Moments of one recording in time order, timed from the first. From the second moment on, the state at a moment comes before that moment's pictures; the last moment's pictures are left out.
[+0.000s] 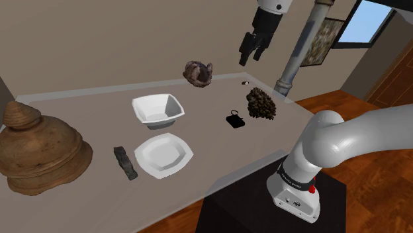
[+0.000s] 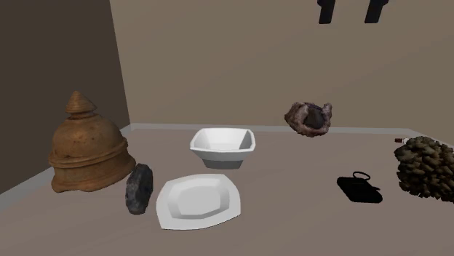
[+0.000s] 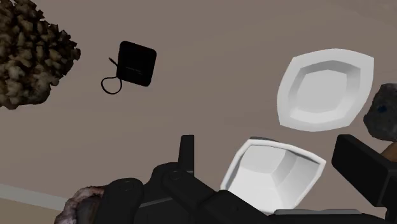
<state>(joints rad) 0.02 -0.82 0.03 -2.30 -0.04 1.61 0.14</state>
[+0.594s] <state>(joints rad) 0.05 -0.75 0.16 -2.39 0.01 1.79 0.28</state>
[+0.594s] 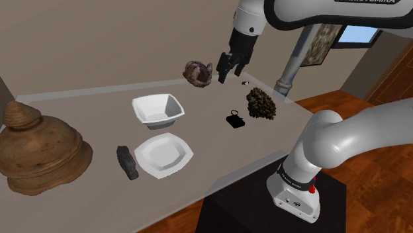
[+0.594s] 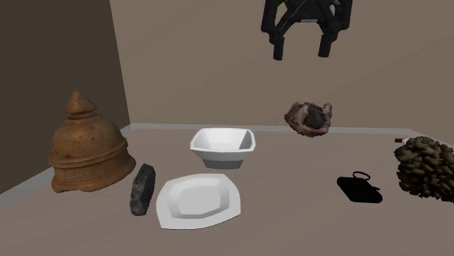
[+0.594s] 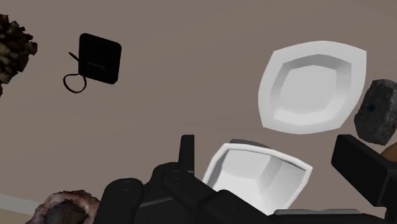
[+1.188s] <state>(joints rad) 0.06 -0.55 0.34 -2.40 0.03 2.00 0.47</state>
